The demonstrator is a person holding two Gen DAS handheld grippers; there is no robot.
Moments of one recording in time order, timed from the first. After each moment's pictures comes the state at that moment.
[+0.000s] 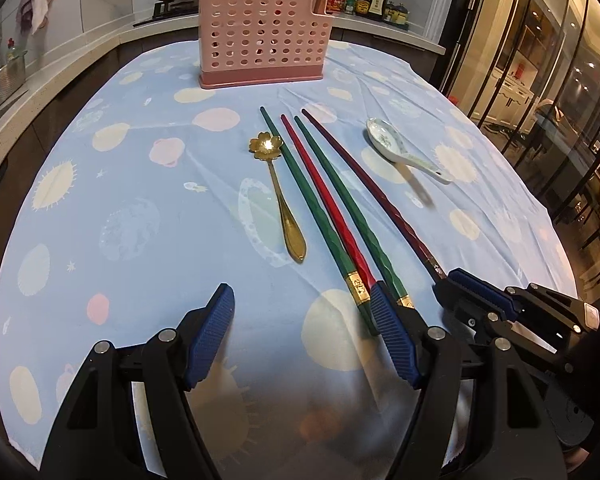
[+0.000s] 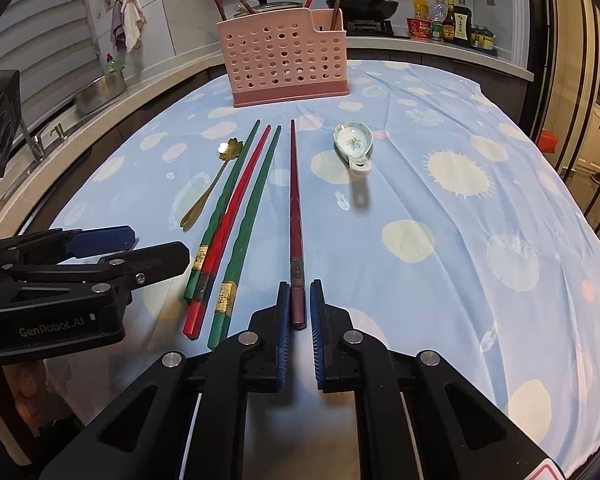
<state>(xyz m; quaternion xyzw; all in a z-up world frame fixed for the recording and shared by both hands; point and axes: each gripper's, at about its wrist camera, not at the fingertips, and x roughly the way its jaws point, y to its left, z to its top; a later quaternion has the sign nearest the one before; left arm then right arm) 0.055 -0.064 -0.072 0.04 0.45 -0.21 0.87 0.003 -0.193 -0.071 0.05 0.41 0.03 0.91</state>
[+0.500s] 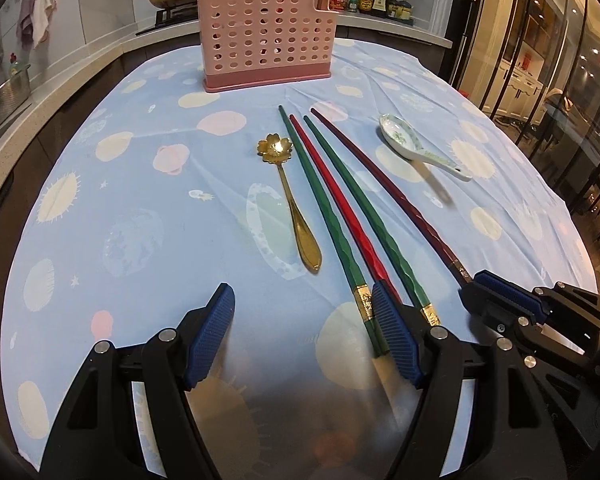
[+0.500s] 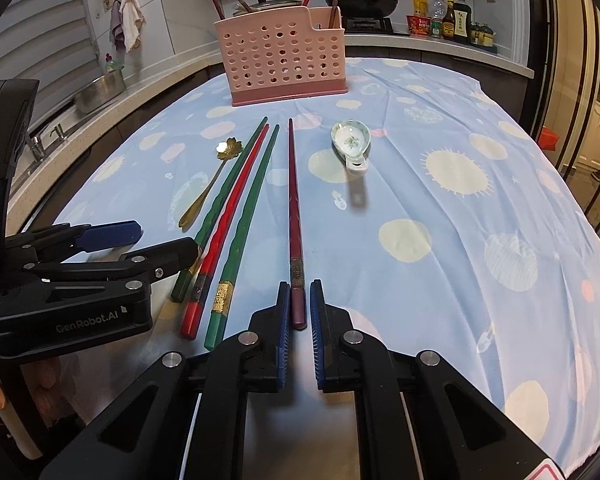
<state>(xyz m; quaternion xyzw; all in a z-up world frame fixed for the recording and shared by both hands) 0.063 -0.067 -0.078 0.06 0.44 -0.18 0.88 0.004 -0.196 -0.072 0.06 0.41 0.03 0.91</state>
